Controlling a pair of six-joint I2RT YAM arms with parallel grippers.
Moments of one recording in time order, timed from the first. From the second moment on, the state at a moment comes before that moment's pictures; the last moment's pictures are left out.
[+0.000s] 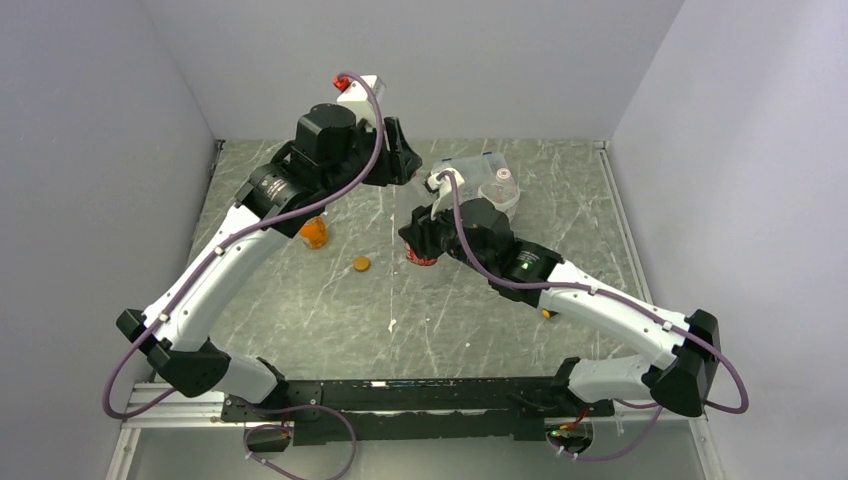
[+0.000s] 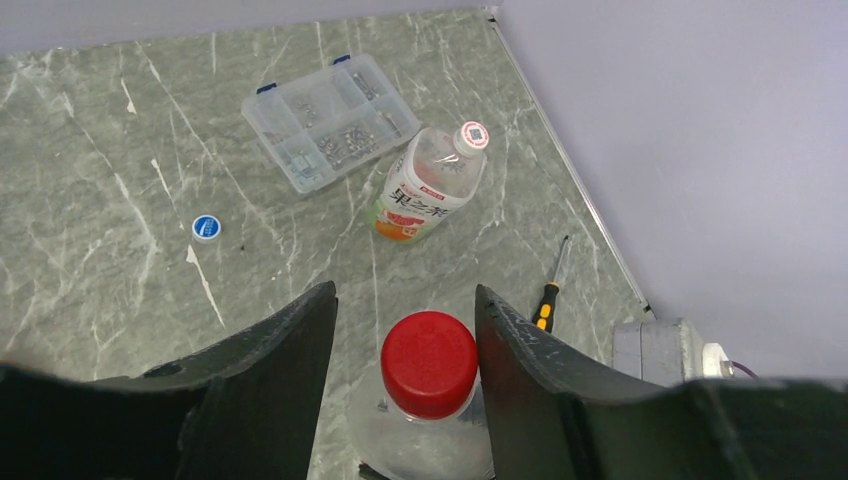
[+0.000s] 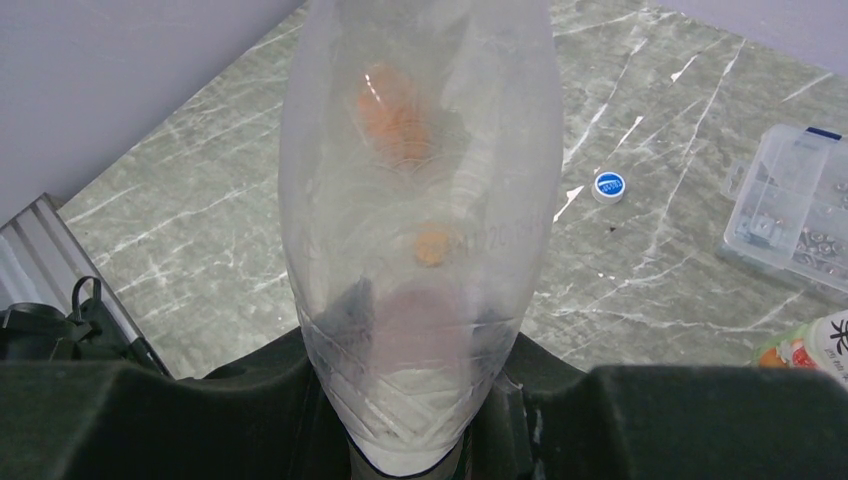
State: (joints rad) left arm -0.71 1.43 1.81 -0.67 -0.08 -0.46; right arm 0.95 1.23 1.11 -0.13 0.15 0.22
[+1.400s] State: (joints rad) left arm -0.70 1.09 1.56 -0.41 0.47 -0.35; right arm 0.79 1.13 1.12 0.10 -0.82 0.38
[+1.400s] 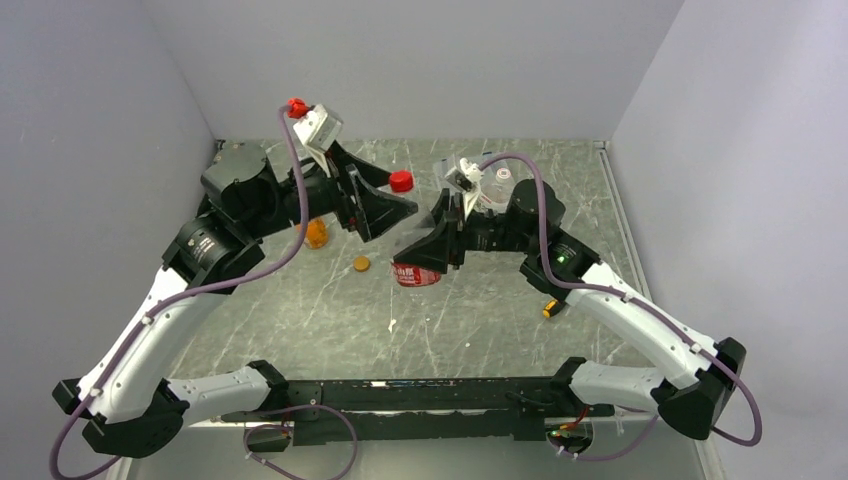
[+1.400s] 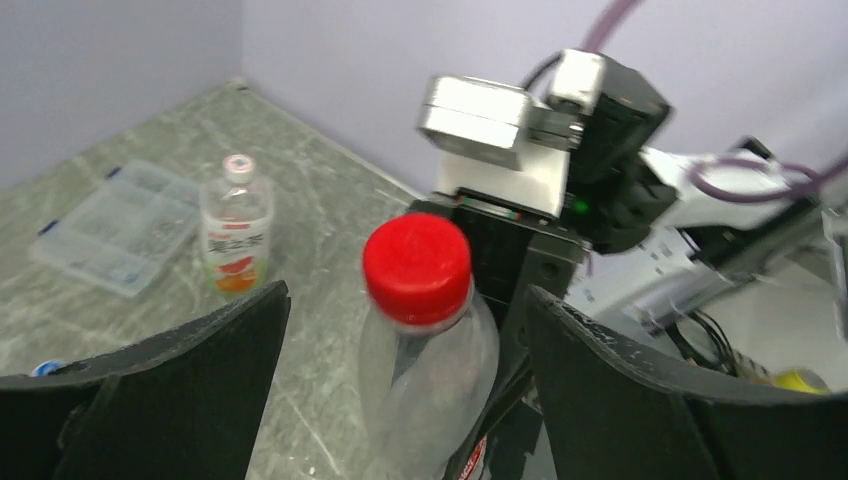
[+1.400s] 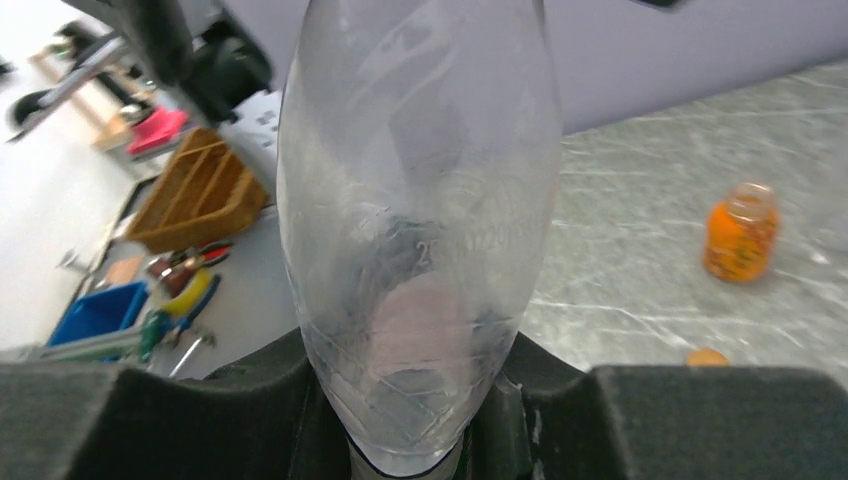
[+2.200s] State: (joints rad) left arm -0.70 1.37 1.81 -0.61 -0.15 -0.41; right arm 0.95 1.28 1.17 -0.18 0.16 0.30
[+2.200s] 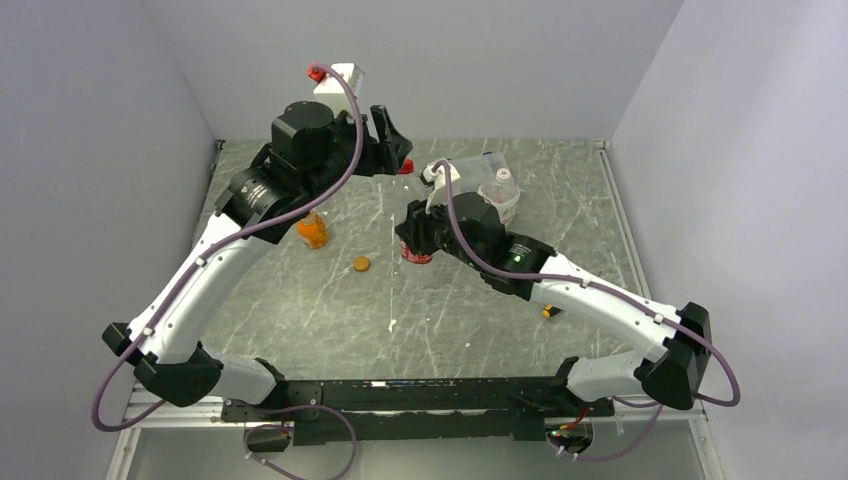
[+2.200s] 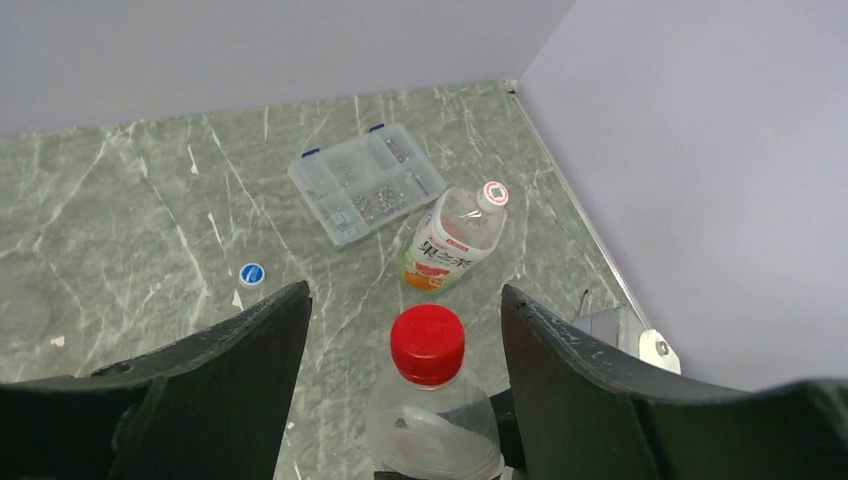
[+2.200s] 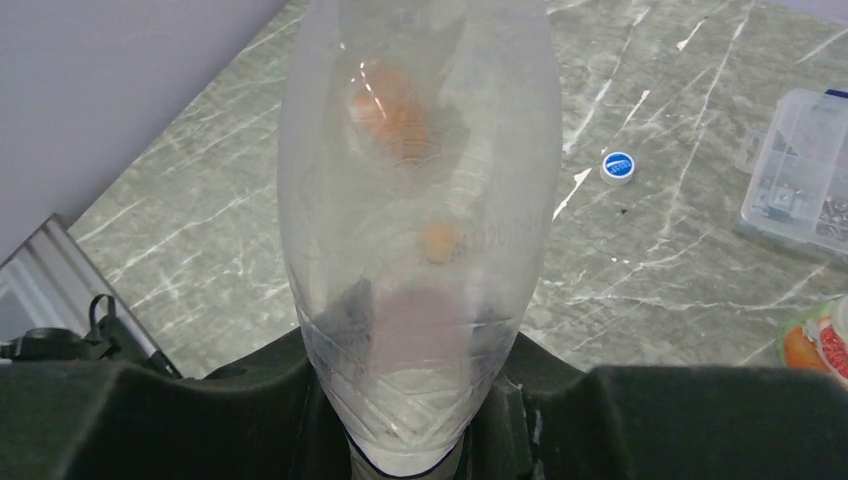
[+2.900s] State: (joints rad) left arm -0.70 1.41 1.75 -0.61 -0.17 -0.47; right arm 0.95 1.33 1.20 -0.18 0.21 0.29
